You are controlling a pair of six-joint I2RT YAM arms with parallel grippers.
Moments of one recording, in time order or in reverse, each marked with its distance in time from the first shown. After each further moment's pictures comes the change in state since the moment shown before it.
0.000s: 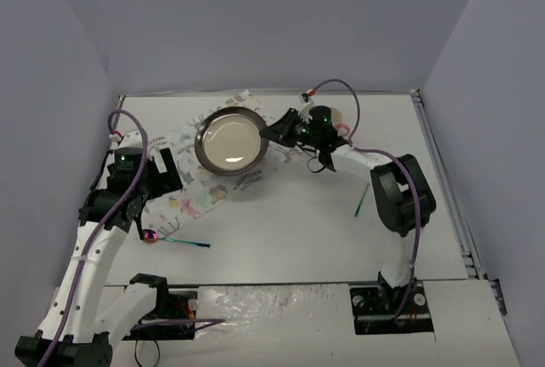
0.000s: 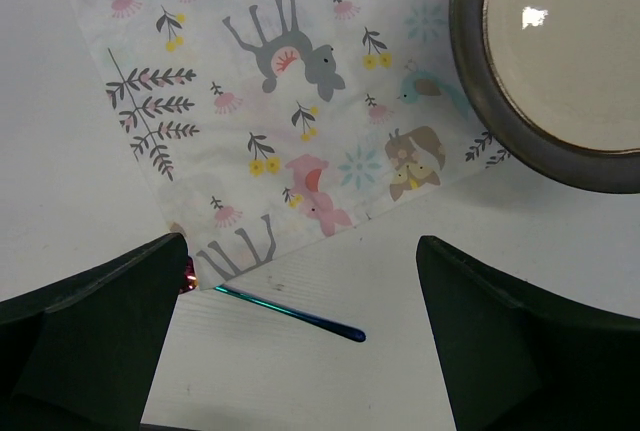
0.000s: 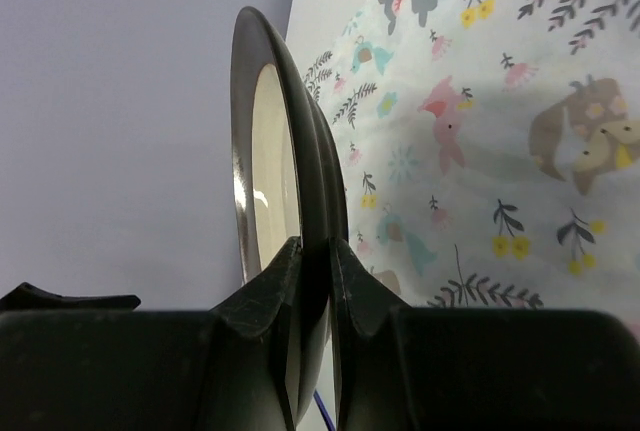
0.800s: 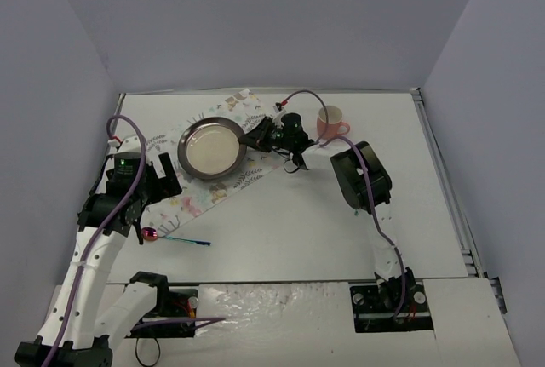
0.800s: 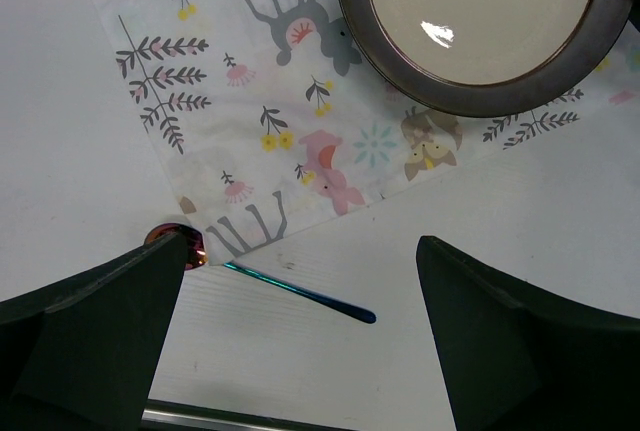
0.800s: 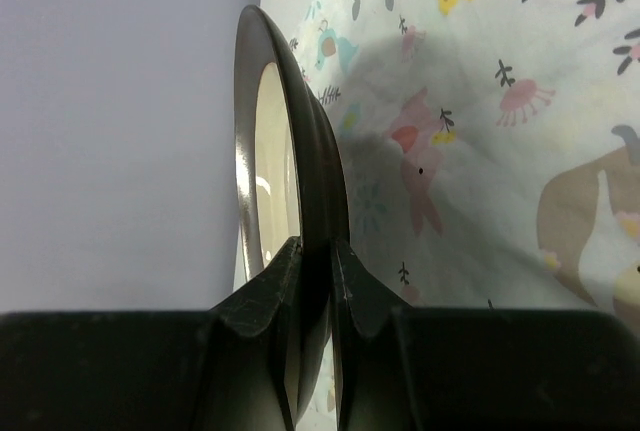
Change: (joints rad) left arm 0.000 -0.041 -0.028 -0.046 -0.012 -0.014; right arm 0.088 0.390 0.262 0.120 -0.005 0.093
